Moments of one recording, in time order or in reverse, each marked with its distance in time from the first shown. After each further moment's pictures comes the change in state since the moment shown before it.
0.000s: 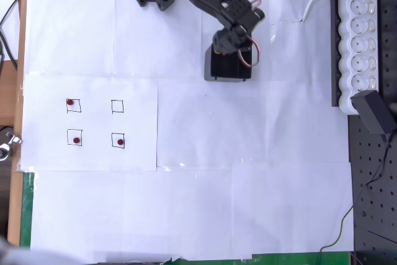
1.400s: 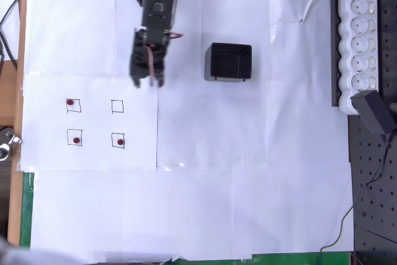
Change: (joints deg) arm 55.8 -21.5 -58.3 -71.9 44.9
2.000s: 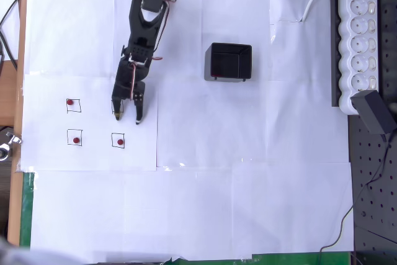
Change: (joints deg) arm 2.5 38.5 7.6 -52.0 -7.4
